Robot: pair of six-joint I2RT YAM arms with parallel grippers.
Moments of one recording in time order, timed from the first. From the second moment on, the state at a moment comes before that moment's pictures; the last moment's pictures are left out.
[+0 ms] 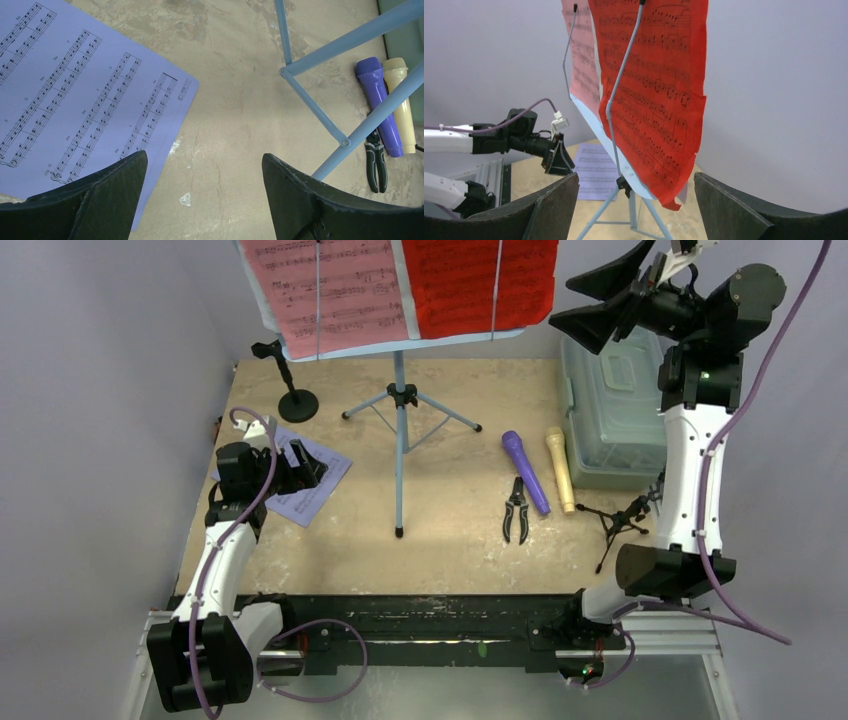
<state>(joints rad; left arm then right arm) 0.14 1.00 0.63 -0.13 0.42 -0.28 -0.16 1.52 2.00 -0.05 -1.25 0.41</state>
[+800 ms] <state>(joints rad) 0.14 1.00 0.63 -0.13 0.42 -0.28 -0.13 1.62 2.02 0.12 -1.15 0.64</state>
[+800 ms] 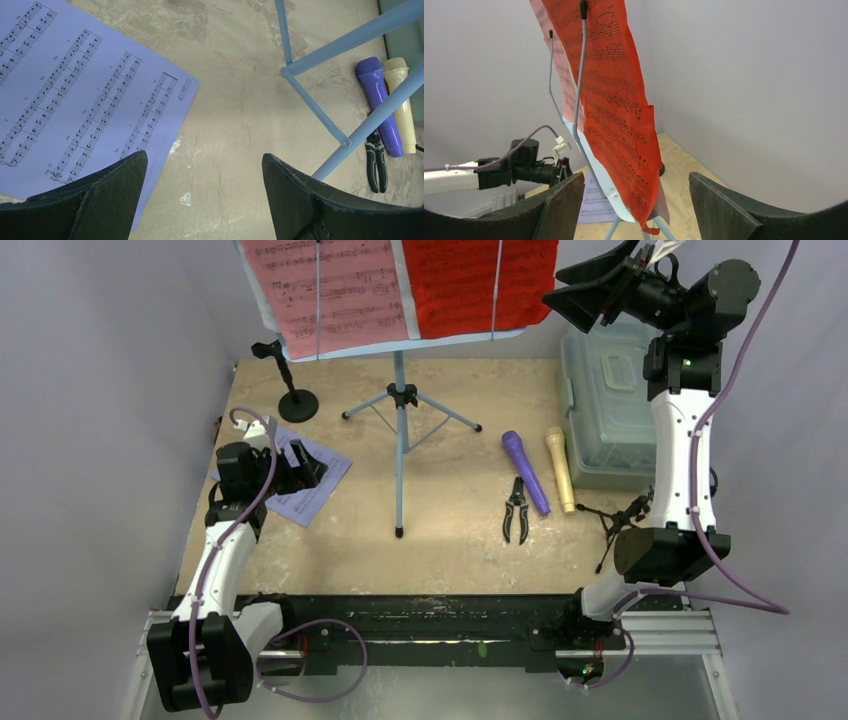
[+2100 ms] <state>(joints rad) 0.14 1.00 0.63 -0.14 0.42 -0.28 -0.12 1.62 2.00 0.13 -1.15 0.65</state>
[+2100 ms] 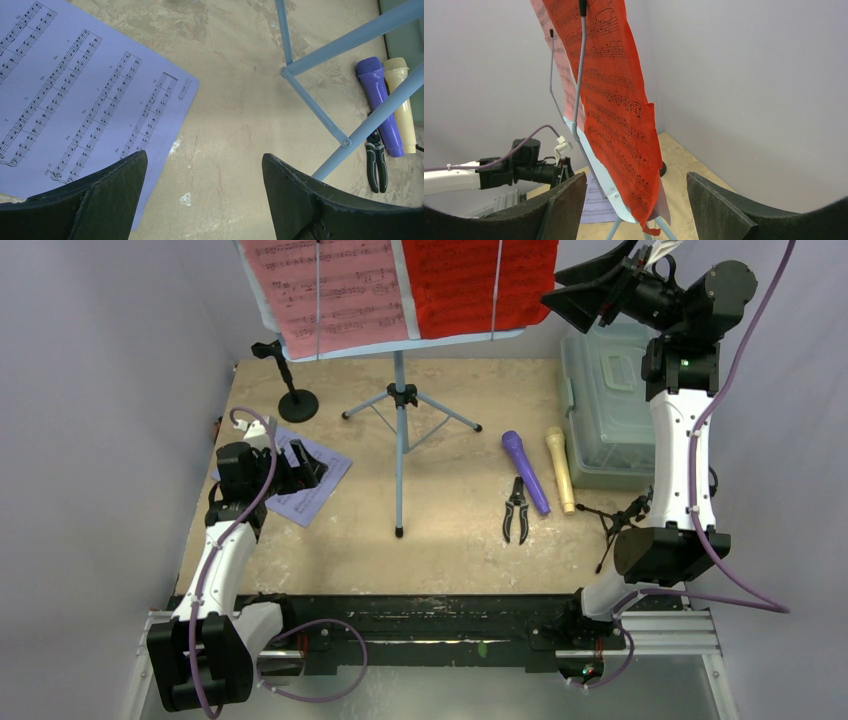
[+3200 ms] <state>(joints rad) 0.14 1.01 0.63 -0.14 0.42 -0.28 -0.10 1.62 2.00 0.18 -1.16 0.69</state>
